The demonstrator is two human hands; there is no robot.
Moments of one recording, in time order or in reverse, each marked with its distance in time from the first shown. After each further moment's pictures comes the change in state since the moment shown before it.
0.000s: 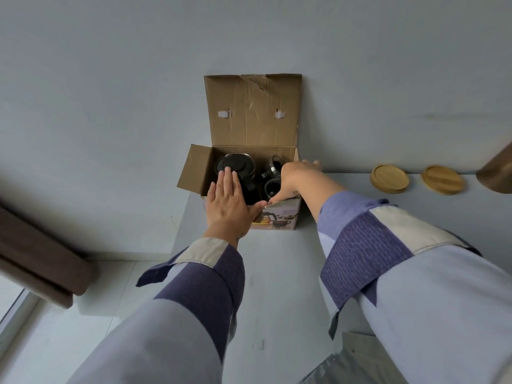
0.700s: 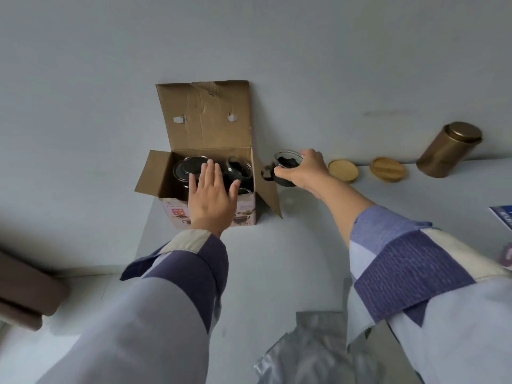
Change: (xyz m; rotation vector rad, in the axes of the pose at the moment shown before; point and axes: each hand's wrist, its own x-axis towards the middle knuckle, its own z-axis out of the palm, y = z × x) left_hand -0.014 0.052 -0.024 -0.181 0.208 0.054; right_hand -0.046 0.105 0.023 1.027 0.350 0.204
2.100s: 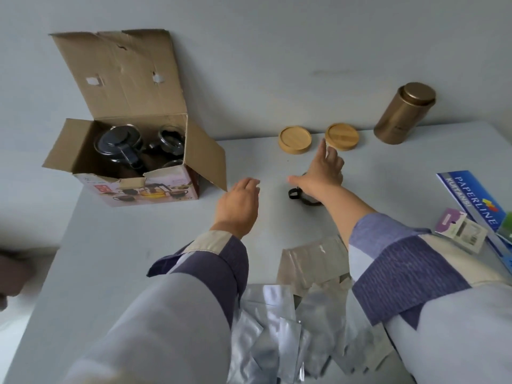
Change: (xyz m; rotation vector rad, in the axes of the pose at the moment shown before) left_hand -0.049 0.159 0.066 -0.310 -0.172 0.239; right_hand -0.003 0.141 -0.075 -0.350 0.030 0.149
